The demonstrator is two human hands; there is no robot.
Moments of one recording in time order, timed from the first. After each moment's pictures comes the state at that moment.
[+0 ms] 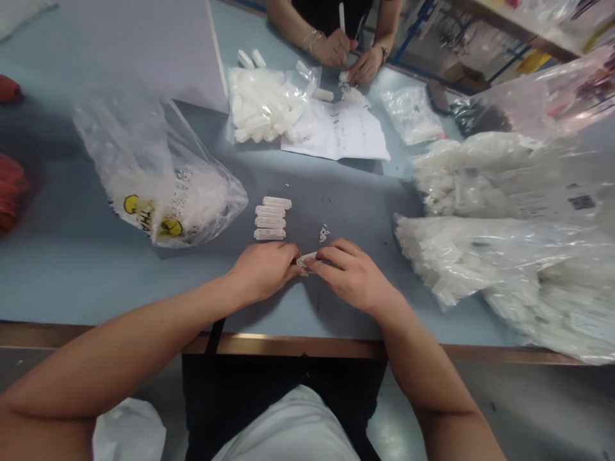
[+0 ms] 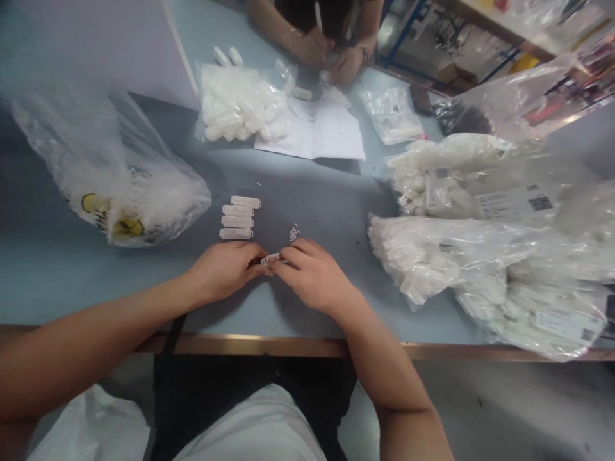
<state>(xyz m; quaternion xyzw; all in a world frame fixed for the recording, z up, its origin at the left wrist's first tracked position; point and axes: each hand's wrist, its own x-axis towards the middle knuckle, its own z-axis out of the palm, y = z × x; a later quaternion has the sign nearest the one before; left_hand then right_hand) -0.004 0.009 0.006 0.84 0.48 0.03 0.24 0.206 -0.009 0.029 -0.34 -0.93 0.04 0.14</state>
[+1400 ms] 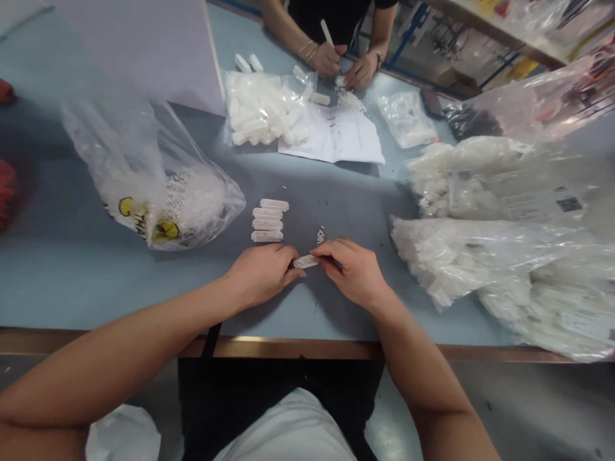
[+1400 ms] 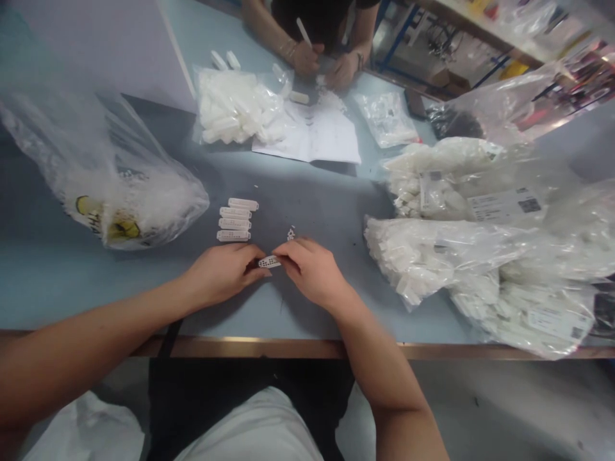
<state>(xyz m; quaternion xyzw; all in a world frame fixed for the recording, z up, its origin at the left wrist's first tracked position) -0.005 0.007 0.010 0.84 0.48 0.03 0.24 0.200 -0.005 0.024 -0.46 -0.83 0.17 0.25</state>
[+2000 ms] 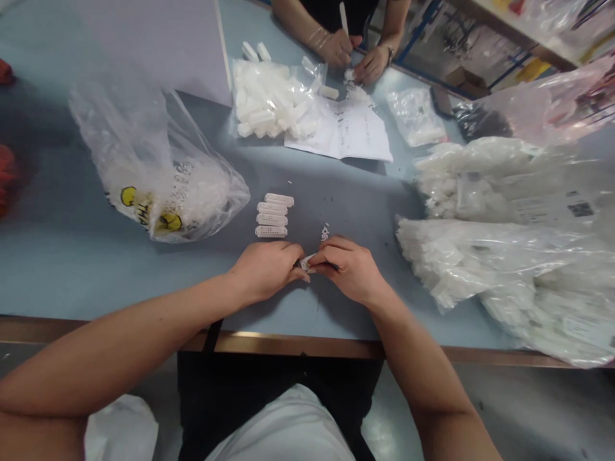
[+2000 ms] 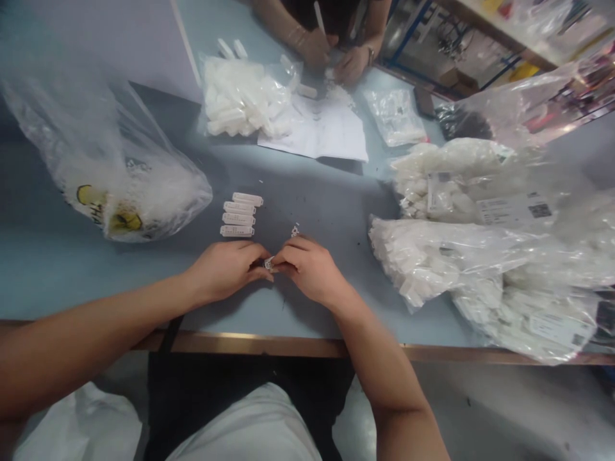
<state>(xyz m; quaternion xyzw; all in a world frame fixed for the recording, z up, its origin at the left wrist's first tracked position) -0.005 0.006 0.002 0.86 0.45 0.05 0.22 0.196 -0.001 0.018 -0.43 -0.85 0.20 0.23</state>
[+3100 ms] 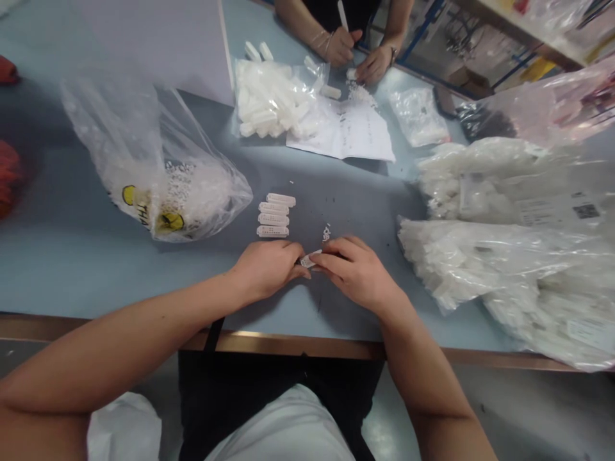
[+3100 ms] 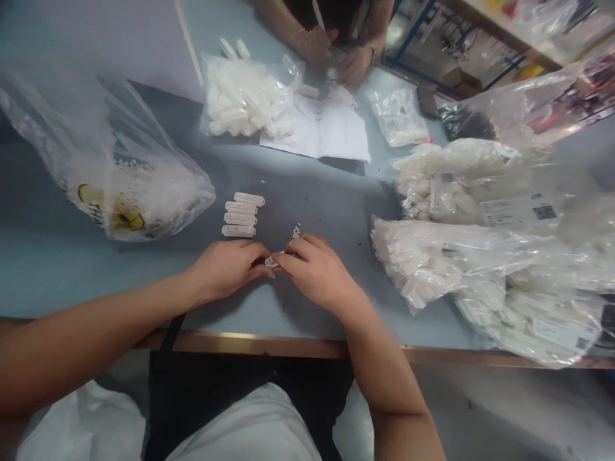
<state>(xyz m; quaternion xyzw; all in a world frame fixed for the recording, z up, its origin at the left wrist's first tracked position) -0.005 0.007 0.000 0.86 0.46 0.06 0.21 0.203 -0.004 0.026 -0.37 -0.91 0.06 0.16</state>
